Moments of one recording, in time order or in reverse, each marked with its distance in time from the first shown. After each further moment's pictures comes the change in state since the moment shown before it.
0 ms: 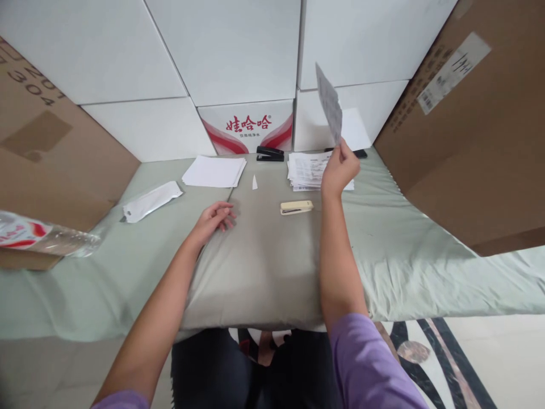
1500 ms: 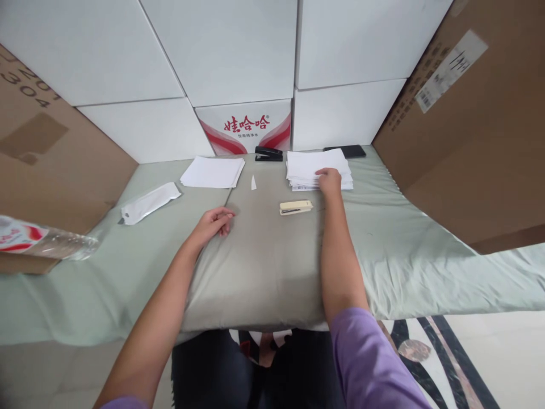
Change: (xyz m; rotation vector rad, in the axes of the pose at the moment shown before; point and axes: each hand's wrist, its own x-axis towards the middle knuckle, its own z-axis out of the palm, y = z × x) left_hand -0.005 0.005 0.004 0.149 -0.023 -0.055; right_hand -0.011 0.057 0.013 -0.295 -0.434 0.360
